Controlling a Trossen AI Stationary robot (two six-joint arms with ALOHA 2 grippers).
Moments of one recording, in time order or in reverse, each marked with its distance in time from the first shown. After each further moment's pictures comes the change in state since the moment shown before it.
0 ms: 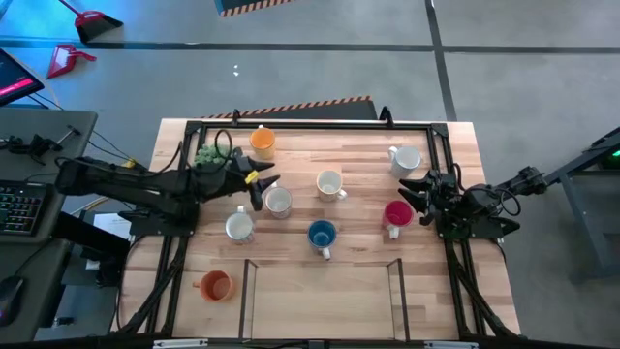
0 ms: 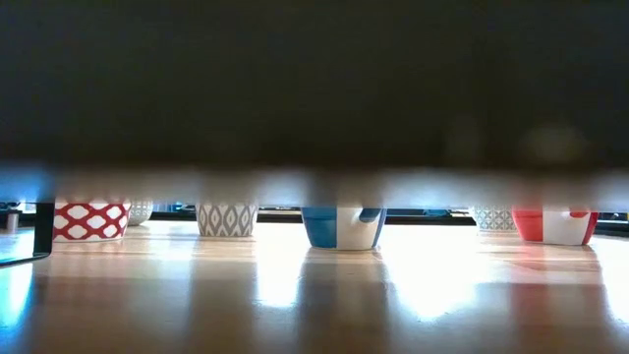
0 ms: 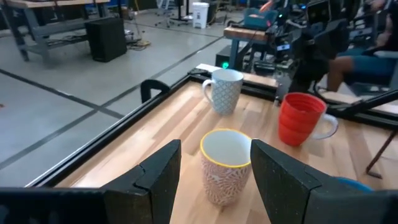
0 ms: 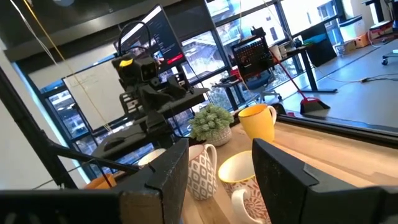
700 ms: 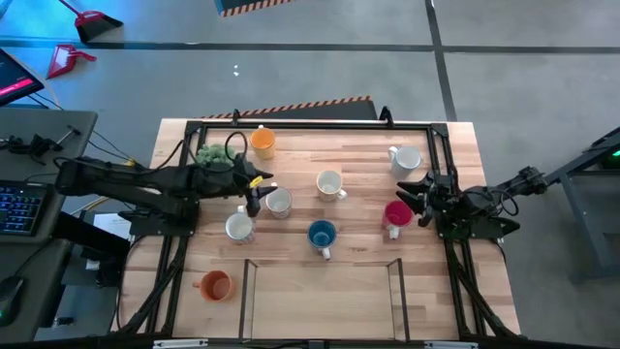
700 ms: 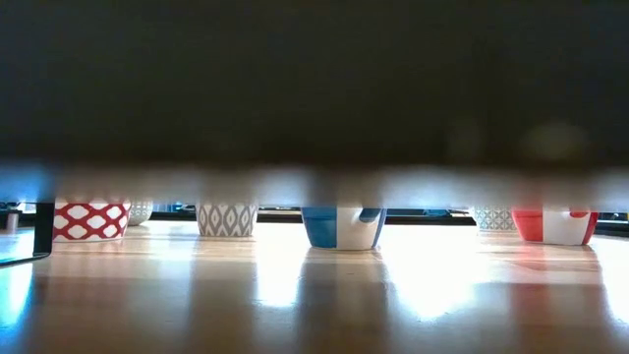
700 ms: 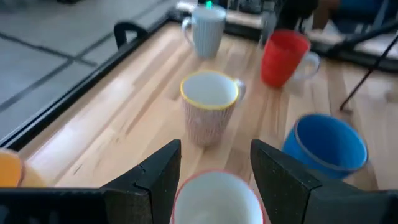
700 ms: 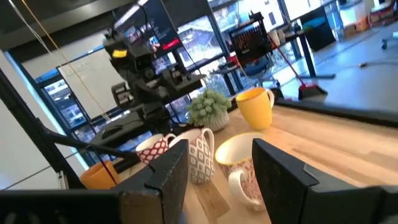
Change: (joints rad) left arm 0.002 0.004 0.129 -0.401 0.119 -0.073; right arm 0.000 0.000 0.000 -0.095 -0.007 0.081
